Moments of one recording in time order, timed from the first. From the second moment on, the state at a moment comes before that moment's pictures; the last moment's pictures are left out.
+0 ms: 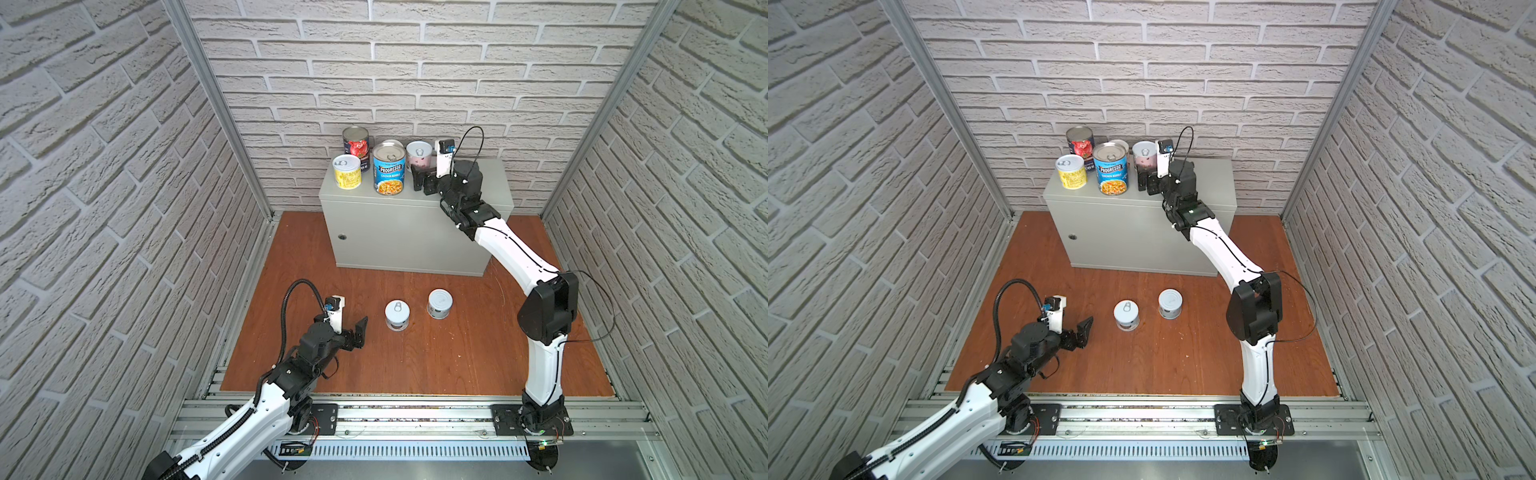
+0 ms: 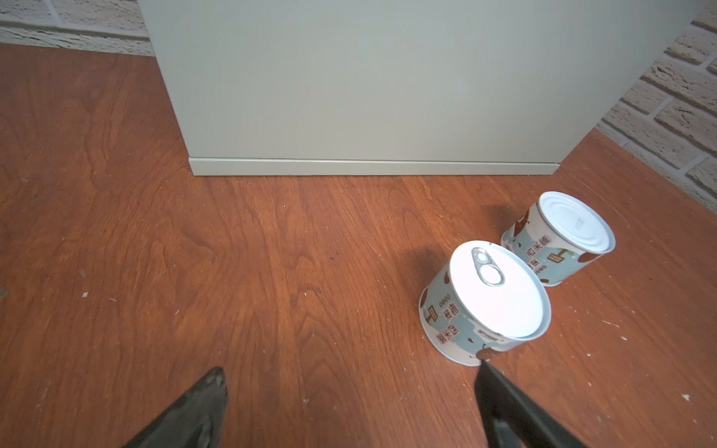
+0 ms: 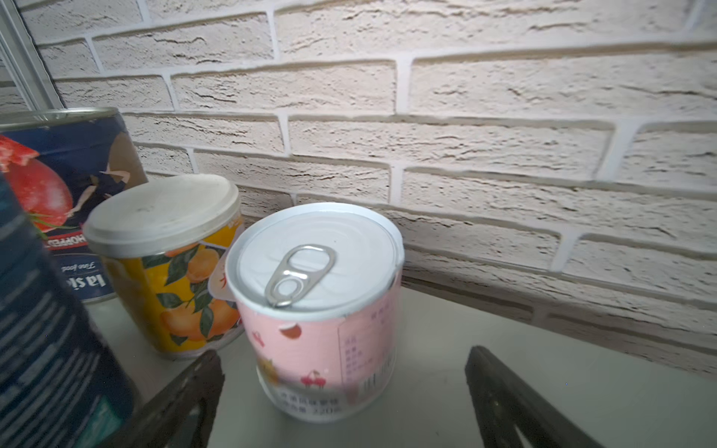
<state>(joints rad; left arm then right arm) -0.60 0.58 0.14 0.03 -0.17 -0.27 0.38 1.99 1.95 0.00 0.09 0.07</state>
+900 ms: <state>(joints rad) -0.60 0.62 0.21 -0.04 -0.15 -0.28 0.36 1.13 1.20 -0.15 0.19 0.16</state>
